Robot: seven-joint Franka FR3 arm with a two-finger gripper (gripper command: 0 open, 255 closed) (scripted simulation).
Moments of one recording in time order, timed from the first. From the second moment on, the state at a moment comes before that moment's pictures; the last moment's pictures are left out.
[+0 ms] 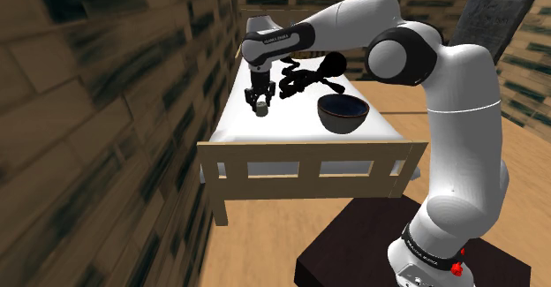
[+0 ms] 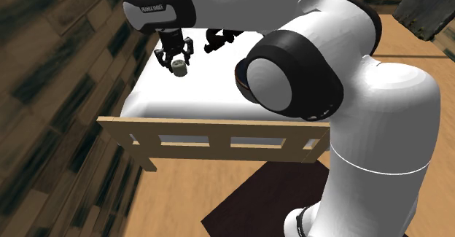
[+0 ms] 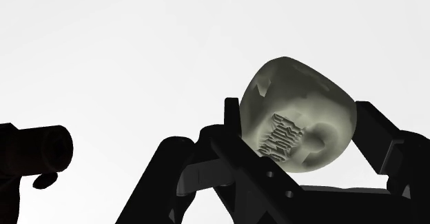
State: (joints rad) arm -0.02 0.46 0.05 -1.44 -0.02 1.91 0.05
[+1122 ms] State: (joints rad) arm -0.02 0.46 0.05 -1.23 -0.02 1.68 0.05
